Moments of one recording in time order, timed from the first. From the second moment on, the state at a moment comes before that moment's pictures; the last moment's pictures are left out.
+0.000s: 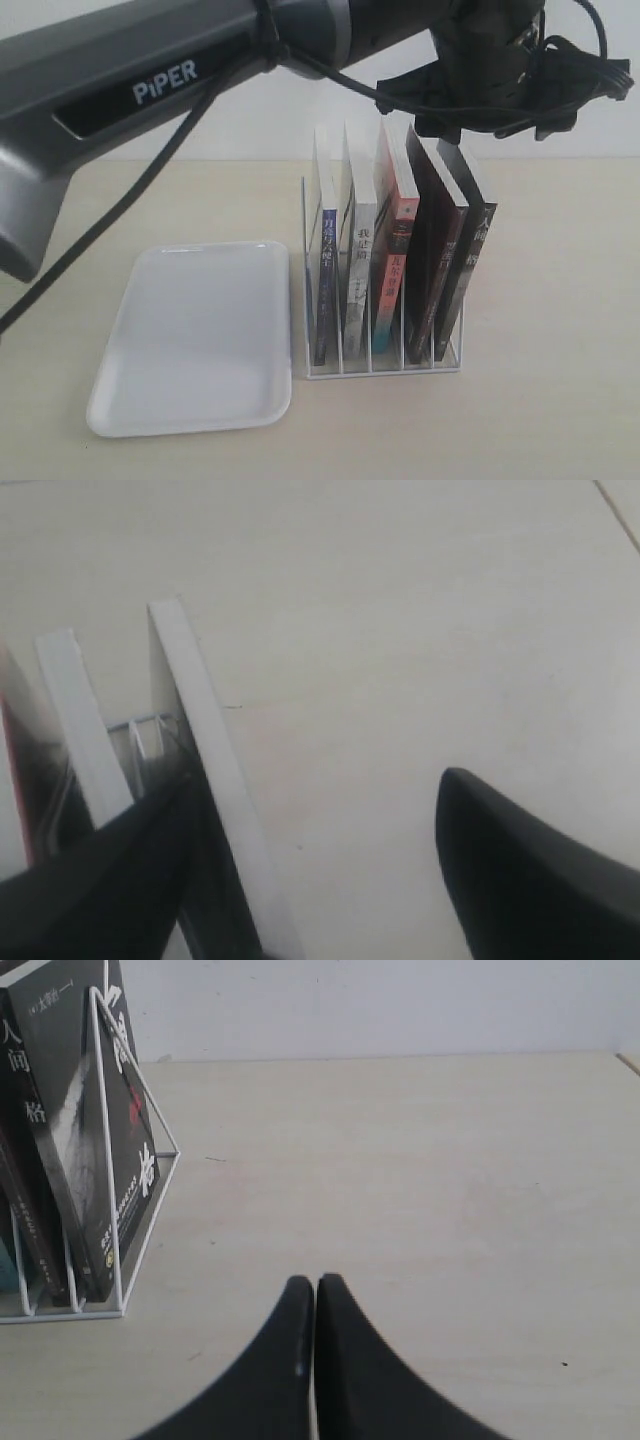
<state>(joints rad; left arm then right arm) -0.99 2.26 -2.34 0.33 1.05 -0.80 0.07 0.00 0.00 0.05 0.35 0.00</state>
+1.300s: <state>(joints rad) -0.99 2.31 -2.34 0.32 1.15 -0.81 0.07 0.00 0.00 0.05 0.35 0.00</state>
